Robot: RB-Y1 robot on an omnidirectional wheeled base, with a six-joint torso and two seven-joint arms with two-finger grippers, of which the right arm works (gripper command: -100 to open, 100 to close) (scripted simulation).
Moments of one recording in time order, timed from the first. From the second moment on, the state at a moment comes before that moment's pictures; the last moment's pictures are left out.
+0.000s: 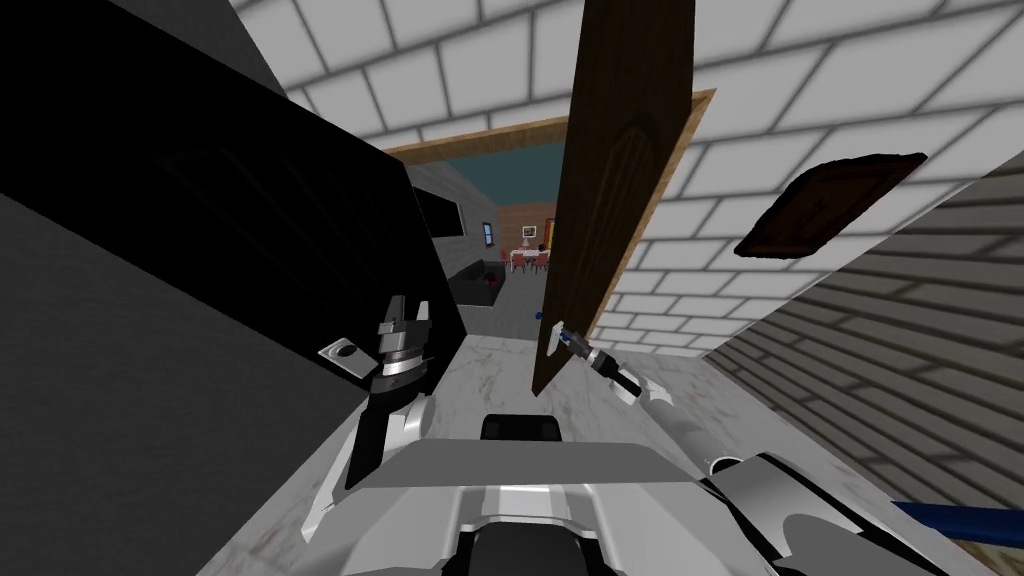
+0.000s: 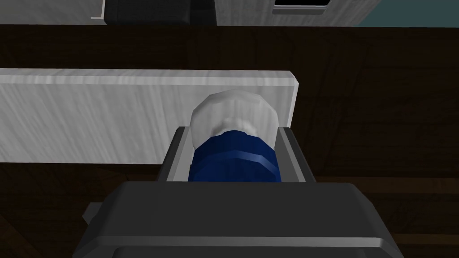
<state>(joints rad) -0.17 -0.57 0.26 -0.90 0.41 -0.93 -0.89</state>
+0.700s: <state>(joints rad) -0.17 -0.59 0.26 -0.86 0.43 -0.99 -0.90</state>
